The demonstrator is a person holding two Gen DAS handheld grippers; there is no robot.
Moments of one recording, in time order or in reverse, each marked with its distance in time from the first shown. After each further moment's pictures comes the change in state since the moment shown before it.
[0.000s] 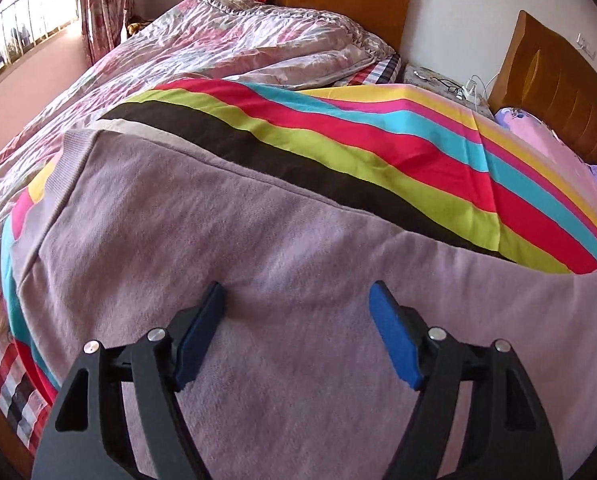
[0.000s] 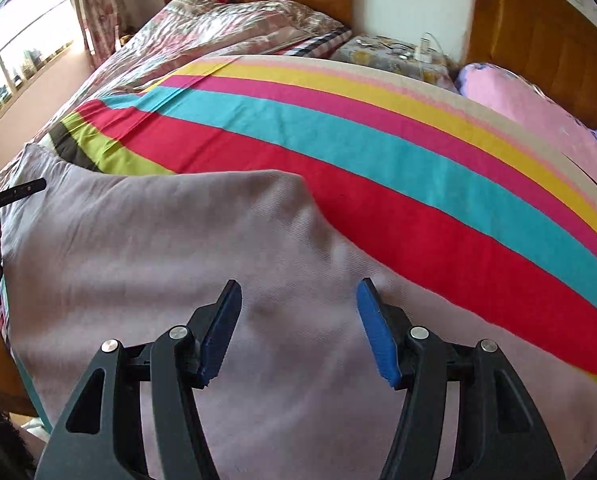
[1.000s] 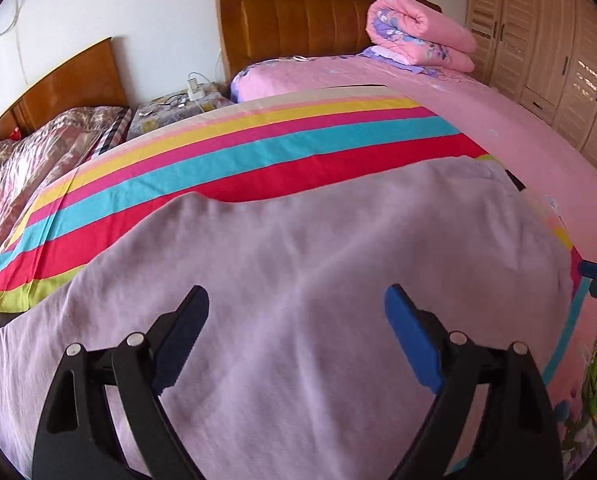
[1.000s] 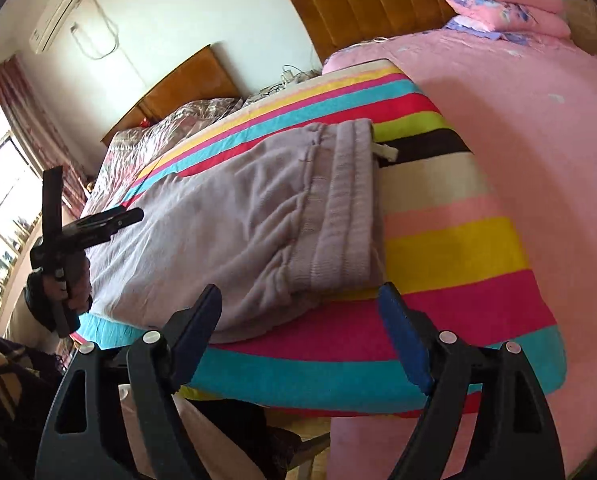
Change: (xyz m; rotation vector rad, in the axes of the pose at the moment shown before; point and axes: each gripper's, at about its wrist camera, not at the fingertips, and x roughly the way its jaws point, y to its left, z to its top) left arm -0.122 -0.383 -0.150 0.714 -0.104 -0.499; right arm -0.186 -0.180 -0.259 0.517 -0.229 0.059
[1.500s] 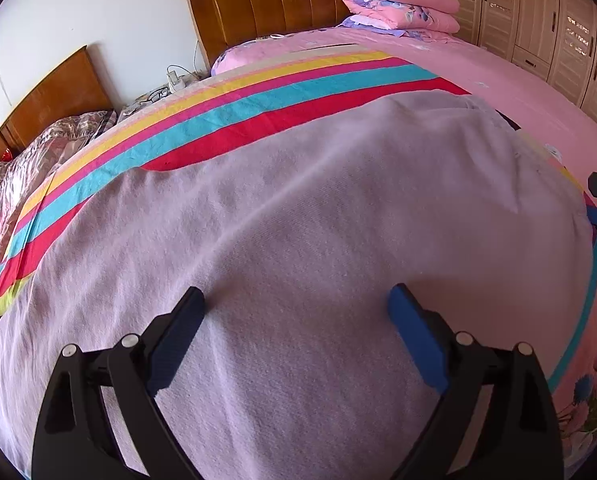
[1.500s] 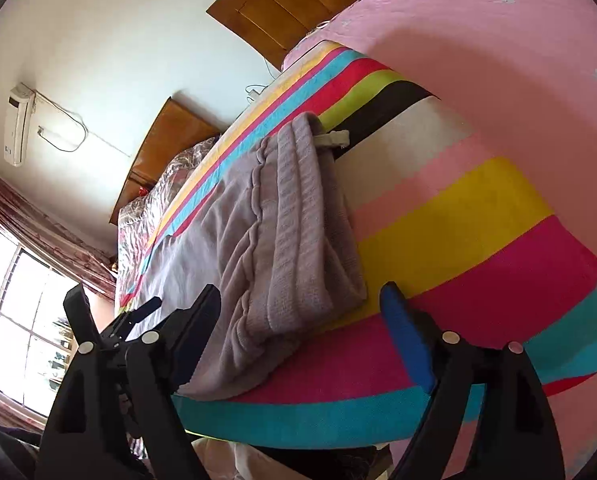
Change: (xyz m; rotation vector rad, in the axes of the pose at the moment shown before) left arm 0.031 -0.043 -0.025 0.072 0.071 0.046; right arm 0.034 -0.033 0.023 0.274 0.009 0.139
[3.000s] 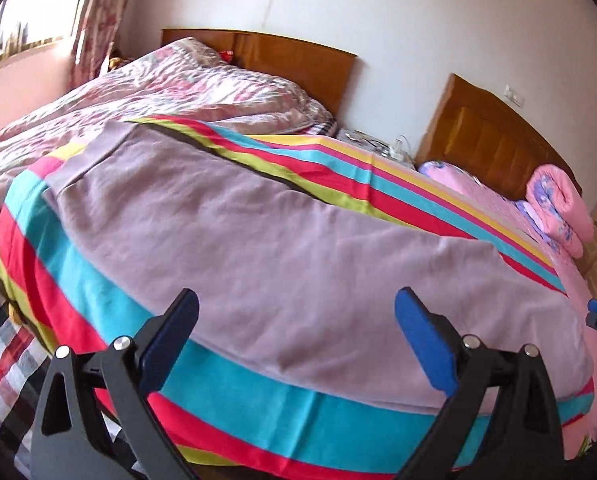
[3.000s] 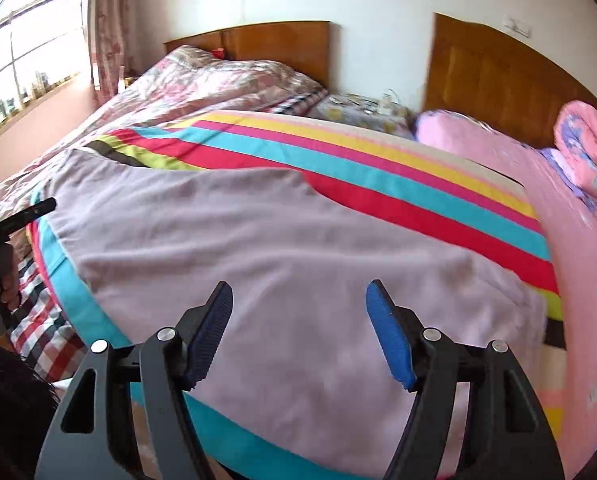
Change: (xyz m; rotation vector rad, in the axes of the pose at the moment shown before) left arm -0.193 0.336 -0.247 -0.842 -0.291 0.271; right arm 0.144 0.319 -0.084 -0.998 0.133 -0.093
